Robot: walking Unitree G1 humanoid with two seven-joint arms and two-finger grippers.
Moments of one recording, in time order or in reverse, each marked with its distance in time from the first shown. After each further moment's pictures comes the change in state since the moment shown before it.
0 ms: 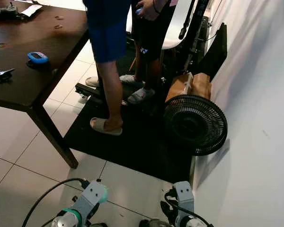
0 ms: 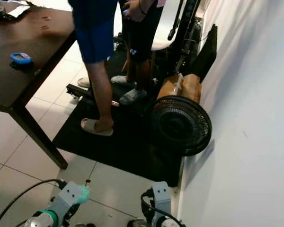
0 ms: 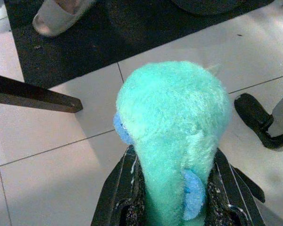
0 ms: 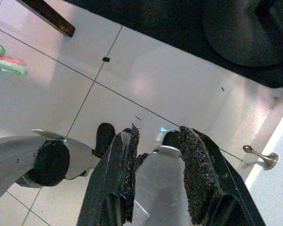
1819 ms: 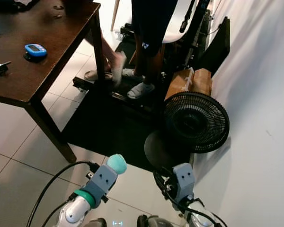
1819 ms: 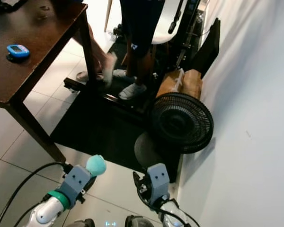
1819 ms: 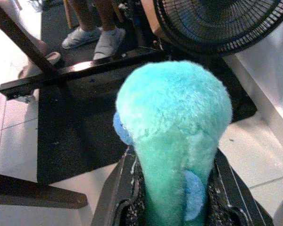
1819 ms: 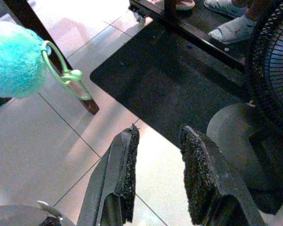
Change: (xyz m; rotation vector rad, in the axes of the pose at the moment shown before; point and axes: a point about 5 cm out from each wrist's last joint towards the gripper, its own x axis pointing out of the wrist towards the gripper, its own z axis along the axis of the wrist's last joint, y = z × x) left arm -0.017 -0.001 0.081 0.013 -0.435 0.081; right arm -0.006 0.025 0.074 -0.207 -0.432 0.155
